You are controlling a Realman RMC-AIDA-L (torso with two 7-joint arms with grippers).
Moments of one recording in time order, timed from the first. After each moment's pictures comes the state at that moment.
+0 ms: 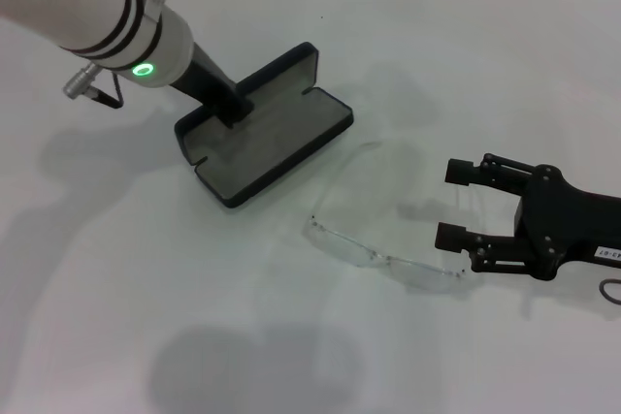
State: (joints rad) left arm -0.66 -2.09 1.50 1.33 2.72 1.31 -2.56; right arm 0.44 2.02 -1.05 -0.44 -1.51 -1.70 1.12
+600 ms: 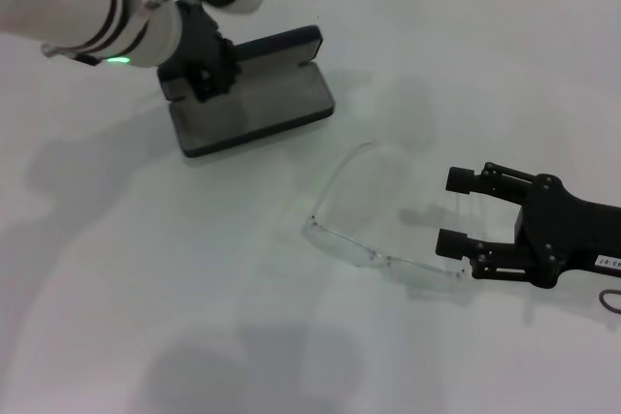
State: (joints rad) left arm -0.59 -2.09 1.52 1.37 2.75 1.14 -2.13; right arm 0.44 2.03 -1.04 -0.41 -1.51 -1.70 1.12
